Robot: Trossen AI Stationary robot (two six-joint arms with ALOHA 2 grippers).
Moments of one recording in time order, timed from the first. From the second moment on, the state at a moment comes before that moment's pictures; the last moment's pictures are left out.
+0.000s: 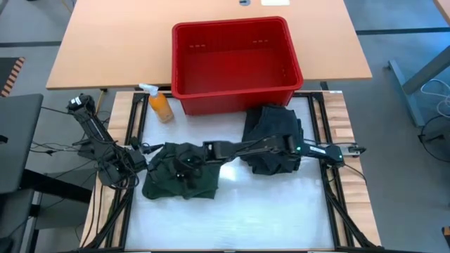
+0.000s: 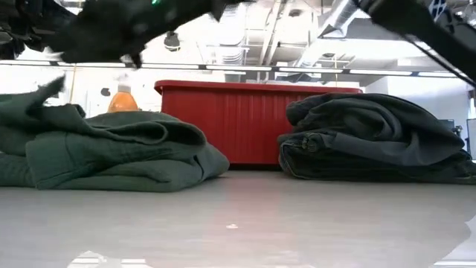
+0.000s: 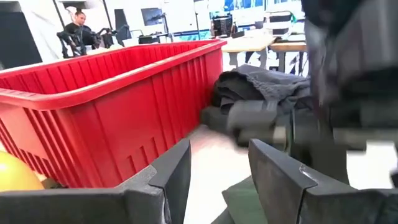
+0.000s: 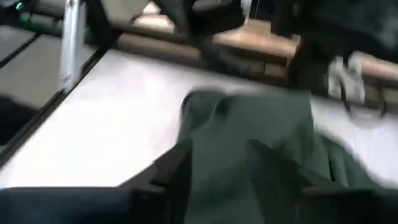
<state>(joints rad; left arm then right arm) -0.97 0.63 0.29 0.14 -1.56 -0.11 0.09 2.47 2.34 -0.38 -0.19 -0.12</state>
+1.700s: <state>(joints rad) -0.50 1.85 1.27 -0.65 -0.61 -0.18 0.58 1.43 0.85 0.00 0.45 0.46</state>
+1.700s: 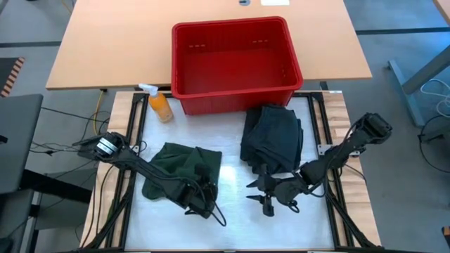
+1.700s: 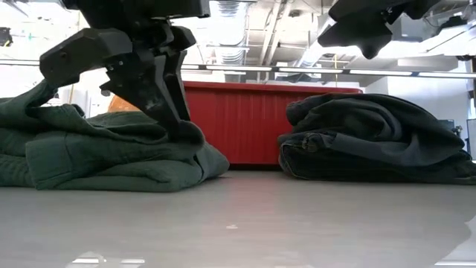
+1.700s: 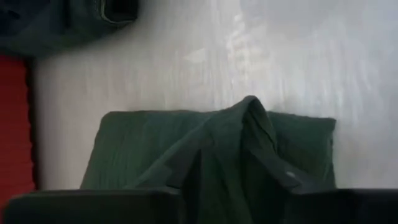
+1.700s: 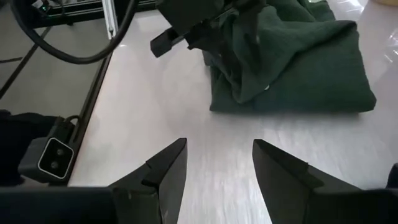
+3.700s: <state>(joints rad) -0.26 1.04 0.83 -1.57 -0.85 -1.37 0.27 2.31 1.63 -0.06 0.31 0.17</state>
